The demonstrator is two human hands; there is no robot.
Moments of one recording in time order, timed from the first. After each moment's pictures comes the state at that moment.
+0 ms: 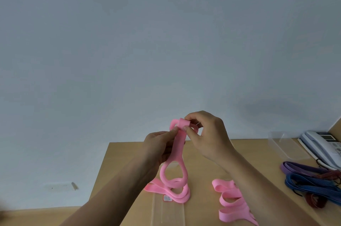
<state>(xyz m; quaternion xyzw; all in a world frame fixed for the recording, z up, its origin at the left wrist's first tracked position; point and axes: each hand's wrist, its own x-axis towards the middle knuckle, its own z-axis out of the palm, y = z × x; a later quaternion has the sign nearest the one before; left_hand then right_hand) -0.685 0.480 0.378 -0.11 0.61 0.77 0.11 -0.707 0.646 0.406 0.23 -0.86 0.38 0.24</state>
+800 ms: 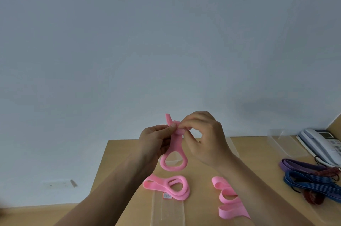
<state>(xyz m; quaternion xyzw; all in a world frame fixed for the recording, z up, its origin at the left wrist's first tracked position) -0.691 0.470 0.377 -0.06 0.58 0.81 0.09 -0.700 0.639 0.399 0.30 -0.84 0.33 0.32</state>
